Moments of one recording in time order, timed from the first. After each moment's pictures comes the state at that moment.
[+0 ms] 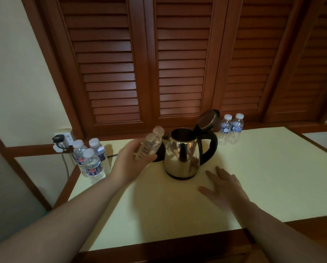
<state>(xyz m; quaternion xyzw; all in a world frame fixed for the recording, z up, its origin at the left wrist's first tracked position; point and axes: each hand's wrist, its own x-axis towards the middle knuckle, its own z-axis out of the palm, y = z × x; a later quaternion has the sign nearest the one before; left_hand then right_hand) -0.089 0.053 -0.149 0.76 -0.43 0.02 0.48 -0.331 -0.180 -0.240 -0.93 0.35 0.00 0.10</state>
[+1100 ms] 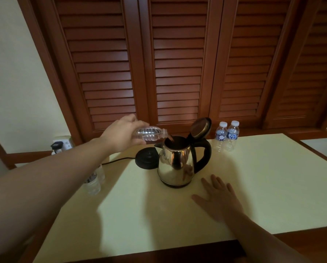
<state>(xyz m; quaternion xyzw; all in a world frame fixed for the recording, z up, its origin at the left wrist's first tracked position) -0.038 0.014 -0.051 0.80 -0.57 0.14 0.13 -0.331 -0.180 -0.244 -0.93 0.35 0.02 0.09</state>
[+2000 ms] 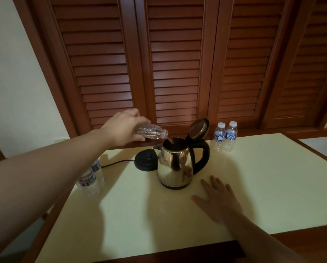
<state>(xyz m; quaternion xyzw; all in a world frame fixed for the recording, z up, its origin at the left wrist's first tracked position) -0.036 0.004 -0.022 0.78 -0.60 0.18 0.05 -0.333 -0.180 -0.244 -0.93 0.35 0.01 0.10</state>
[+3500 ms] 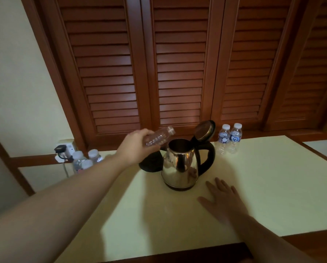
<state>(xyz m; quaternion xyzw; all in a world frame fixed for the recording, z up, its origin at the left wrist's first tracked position) -0.064 0.010 -0.081 0.83 -0.48 0.05 0.29 -0.330 -0.181 -0.245 -0.93 0.35 0.00 0.12</state>
